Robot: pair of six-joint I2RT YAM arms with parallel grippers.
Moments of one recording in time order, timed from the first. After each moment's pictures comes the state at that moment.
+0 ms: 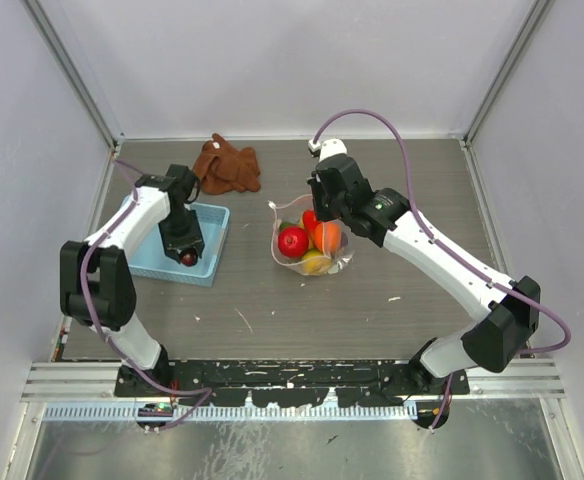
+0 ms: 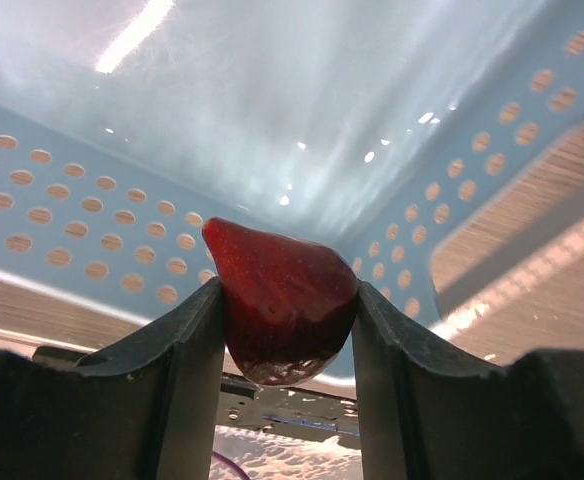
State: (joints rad) left arm -0.18 1.71 1.32 -1.09 -0.10 -0.51; right arm 0.72 1.44 1.41 -0.60 0.29 0.27
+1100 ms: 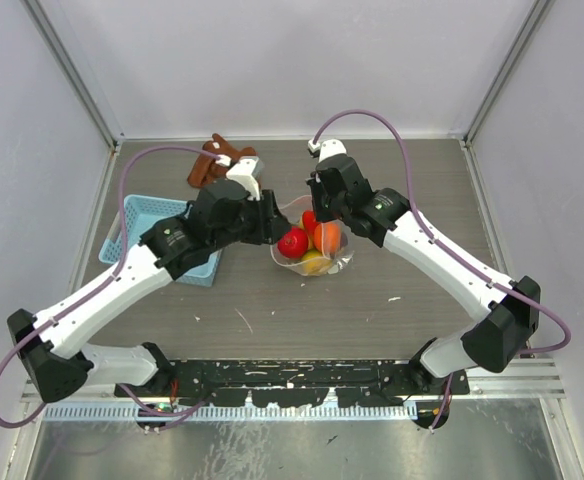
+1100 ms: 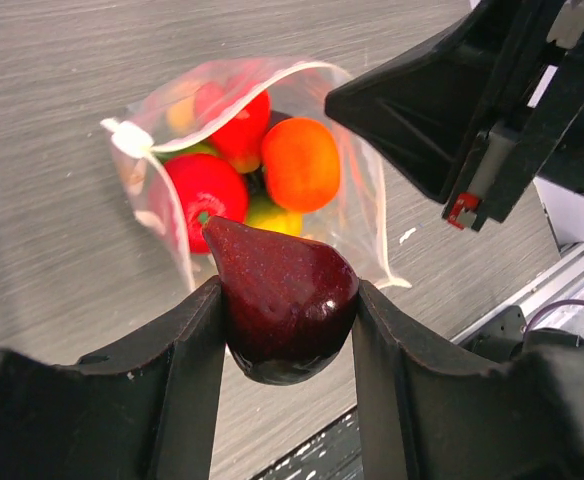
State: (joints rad) left arm -0.82 1.23 1.30 -0.57 -0.12 -0.57; right arm 0.72 1.44 1.41 -0.60 0.26 0.28
